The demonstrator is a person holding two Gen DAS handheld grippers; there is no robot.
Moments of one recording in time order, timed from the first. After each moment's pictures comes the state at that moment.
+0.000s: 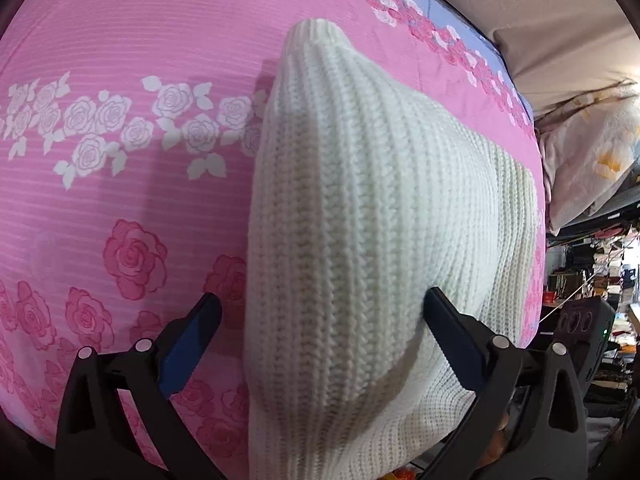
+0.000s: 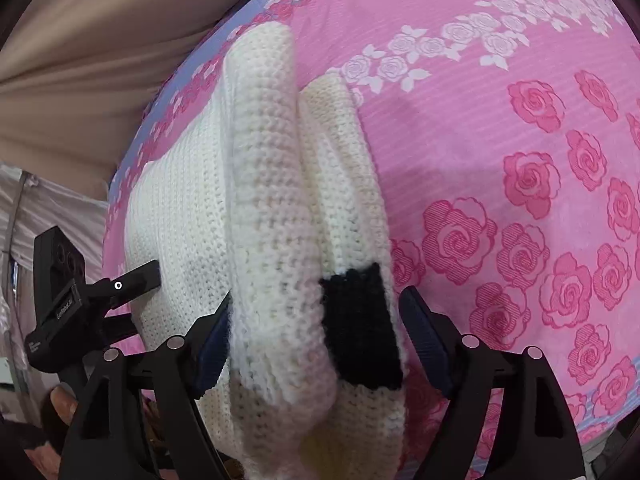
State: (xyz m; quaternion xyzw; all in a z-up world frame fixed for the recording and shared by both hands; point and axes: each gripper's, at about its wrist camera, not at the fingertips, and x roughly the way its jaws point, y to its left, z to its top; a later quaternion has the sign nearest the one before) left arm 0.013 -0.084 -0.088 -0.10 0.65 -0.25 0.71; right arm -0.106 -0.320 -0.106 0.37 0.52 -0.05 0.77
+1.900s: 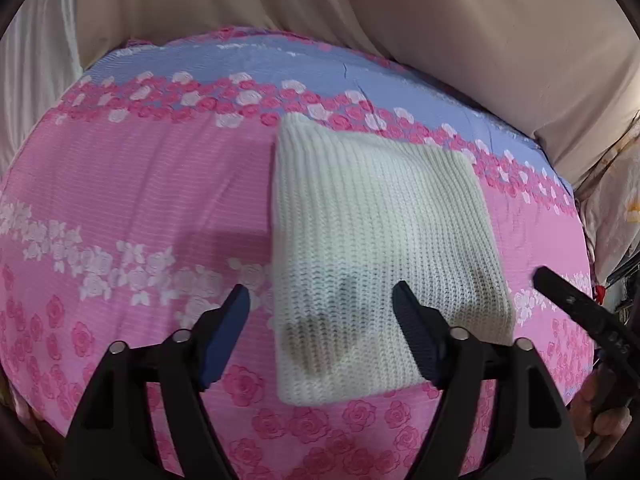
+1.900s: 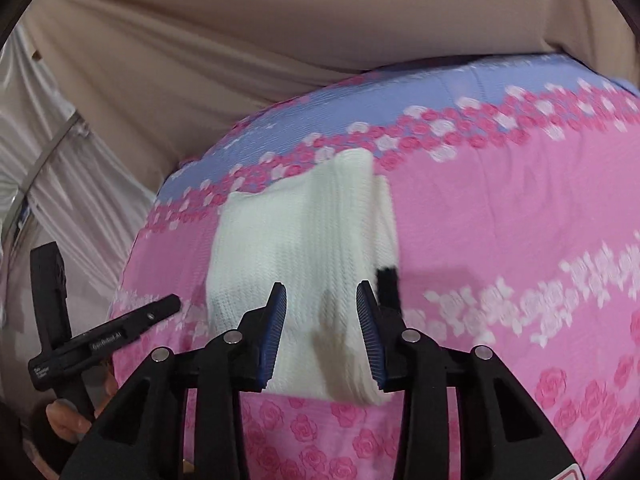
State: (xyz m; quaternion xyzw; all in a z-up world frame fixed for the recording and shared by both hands) left arm 0.105 0.060 -0.009 -0.04 0.53 -0.16 0.83; right arm 0.041 -0.177 -0.002 0.21 0.45 0.02 0.87
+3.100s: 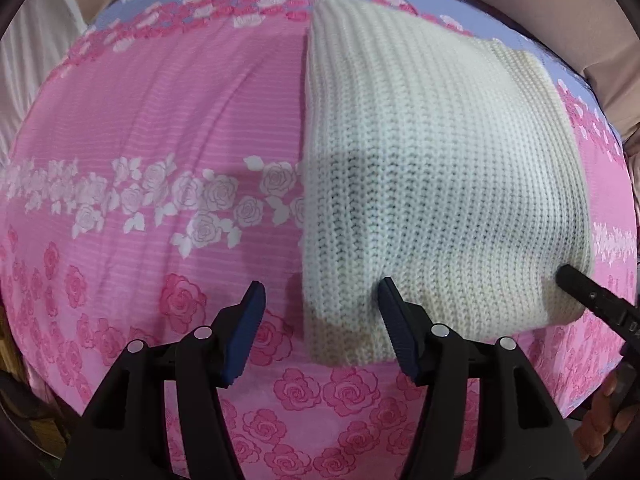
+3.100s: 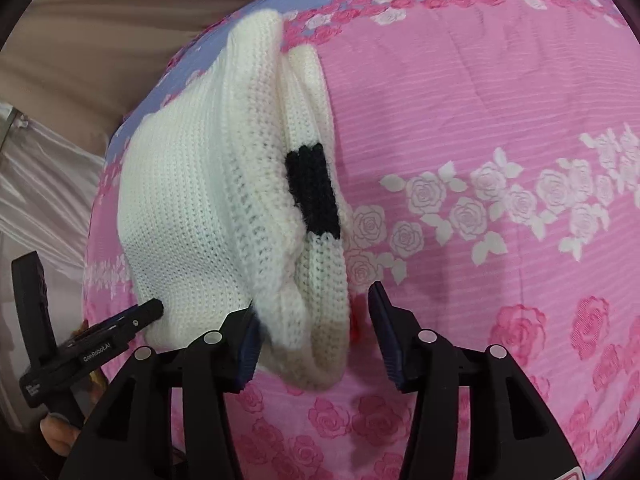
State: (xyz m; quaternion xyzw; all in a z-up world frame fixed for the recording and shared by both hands) left arm 0.076 0.038 -0.074 0.03 0.61 -0.11 0.78; right arm 0.007 -0.198 -0.075 0.27 0.55 -0.04 0.79
